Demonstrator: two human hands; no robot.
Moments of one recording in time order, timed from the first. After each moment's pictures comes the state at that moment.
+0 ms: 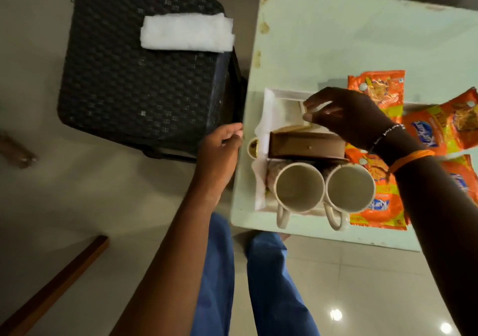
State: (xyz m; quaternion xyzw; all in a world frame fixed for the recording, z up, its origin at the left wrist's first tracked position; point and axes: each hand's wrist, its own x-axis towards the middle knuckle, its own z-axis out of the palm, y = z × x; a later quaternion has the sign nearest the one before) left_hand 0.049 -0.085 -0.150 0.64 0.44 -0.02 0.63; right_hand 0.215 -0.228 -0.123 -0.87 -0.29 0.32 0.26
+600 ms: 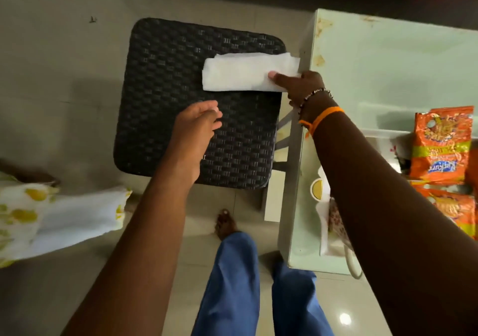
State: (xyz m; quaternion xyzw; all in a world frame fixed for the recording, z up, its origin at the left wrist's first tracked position) left_hand 0.064 0.096 -0.148 0.58 0.49 -0.02 0.65; right_hand 0.224 -0.005 -0.184 -0.82 0.10 0.34 0.45
